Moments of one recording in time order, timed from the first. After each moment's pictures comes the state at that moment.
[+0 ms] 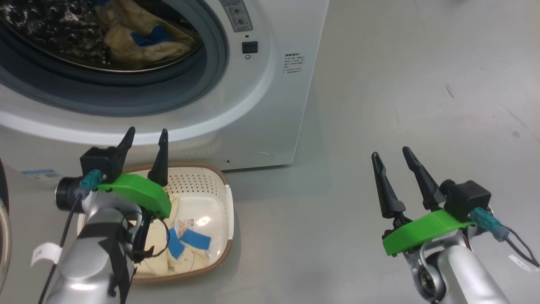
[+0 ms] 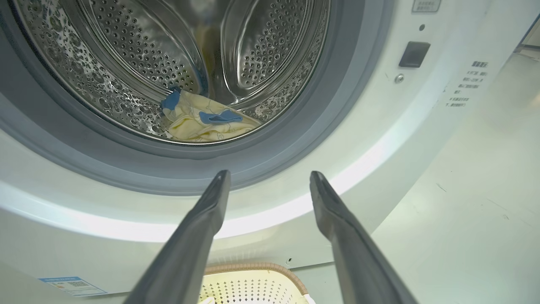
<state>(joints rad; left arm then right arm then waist) -0.64 0.15 -0.33 0.78 -0.36 -0.12 -0.25 -0.16 -0.04 0.20 0.19 0.27 0.13 -0.26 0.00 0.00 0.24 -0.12</state>
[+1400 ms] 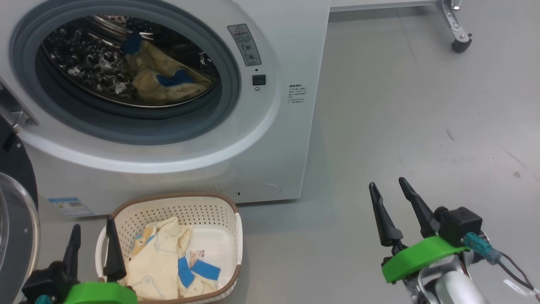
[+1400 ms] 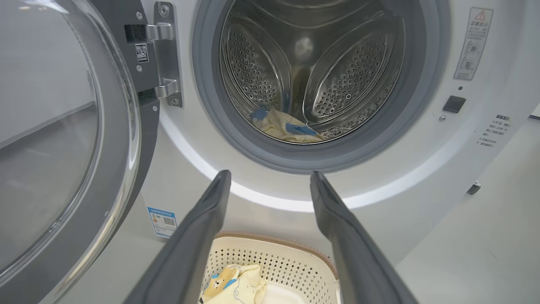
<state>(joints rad) -0.03 0.06 0.08 0.26 -0.24 -0.12 -0.25 -0.06 -0.04 0.21 0.21 0.26 0.13 -0.26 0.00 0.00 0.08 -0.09</state>
